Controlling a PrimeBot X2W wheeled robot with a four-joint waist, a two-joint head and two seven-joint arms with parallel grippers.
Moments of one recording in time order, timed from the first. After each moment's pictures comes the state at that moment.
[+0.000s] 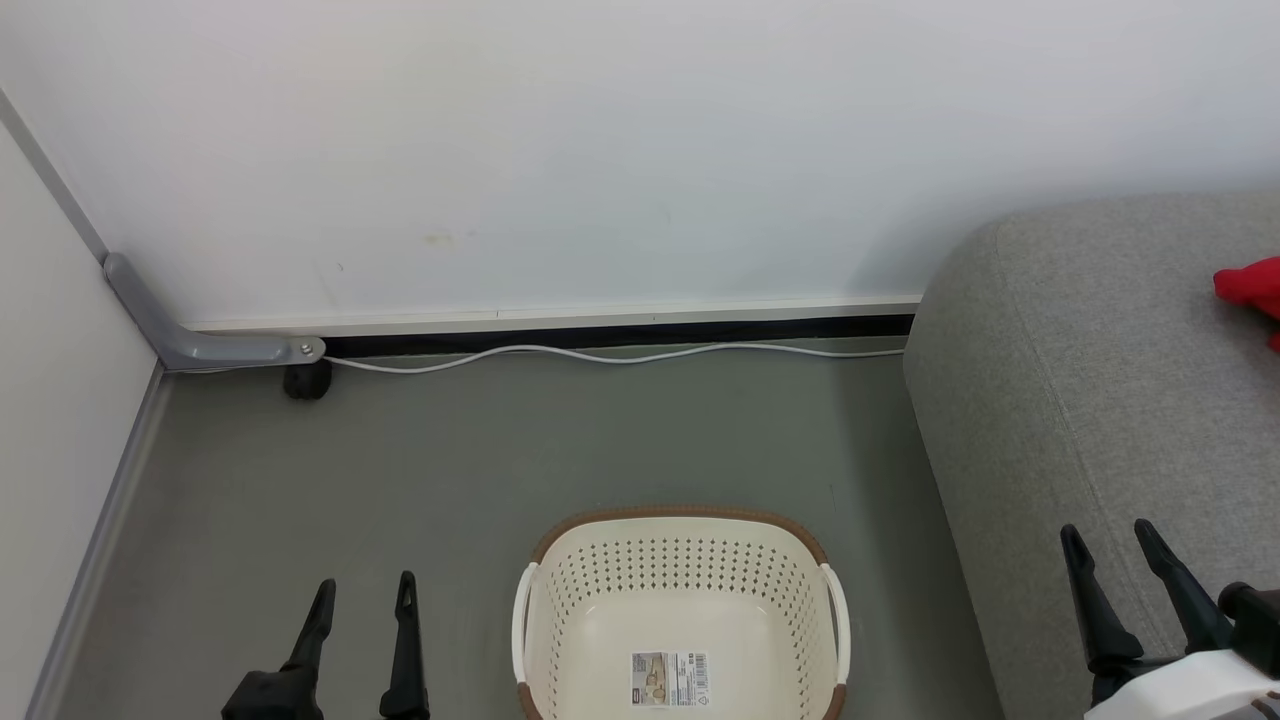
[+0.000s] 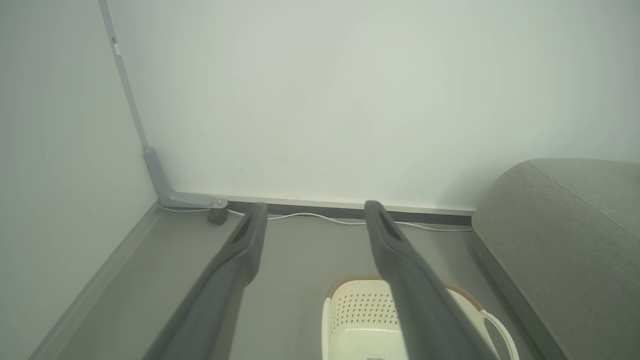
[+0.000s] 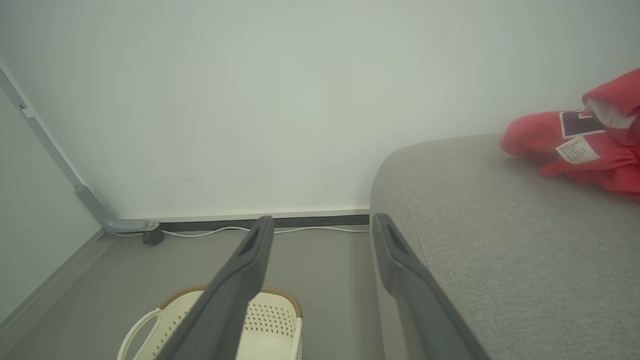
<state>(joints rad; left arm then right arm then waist) 0.11 0.05 -0.11 0.19 -0.23 0.11 -0.26 -0.01 -0.28 0.13 0.31 0.43 0.13 -0.26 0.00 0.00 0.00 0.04</state>
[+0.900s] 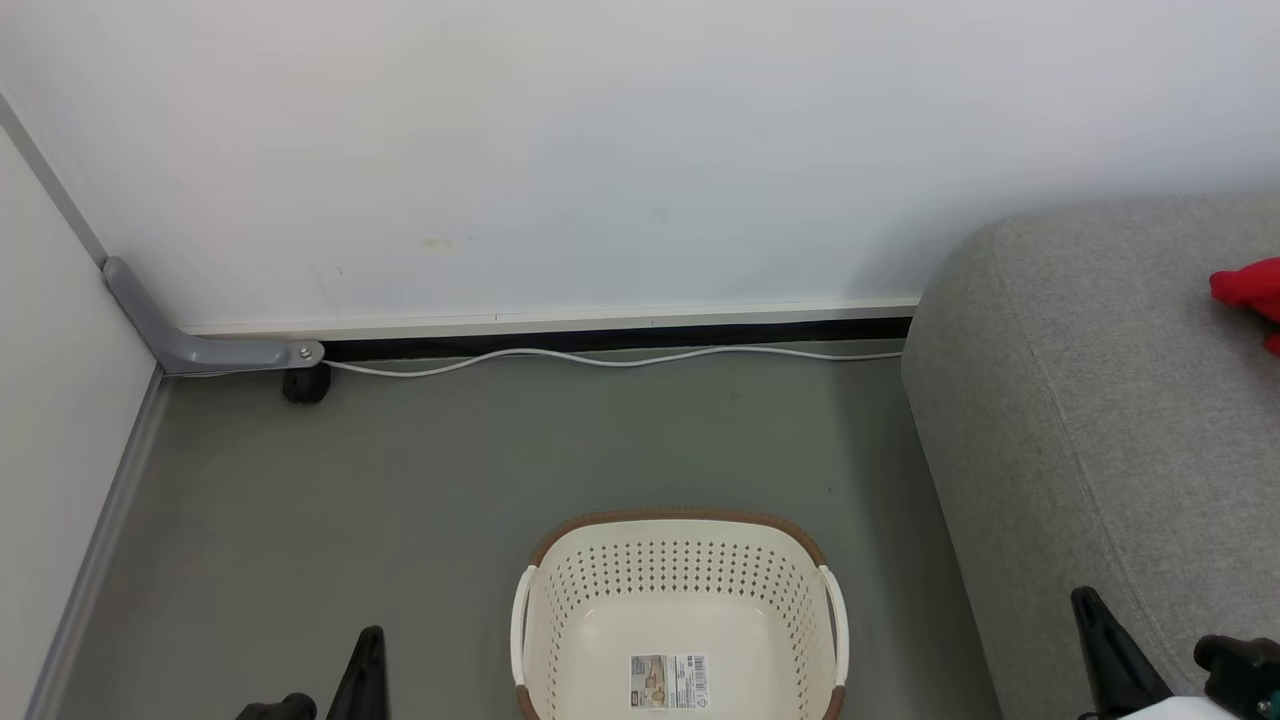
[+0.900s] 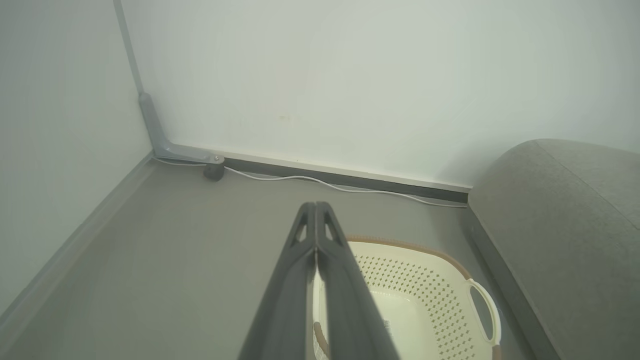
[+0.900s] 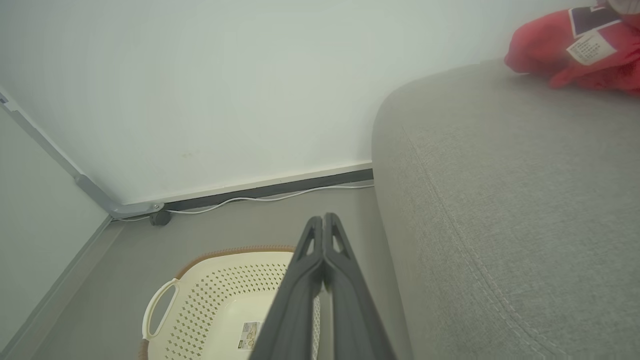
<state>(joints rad) 0.14 0.04 -0.12 0.26 -0.31 0.09 -0.24 0.03 -0.22 0.14 0.39 0.48 0.13 -0.24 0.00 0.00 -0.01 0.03</state>
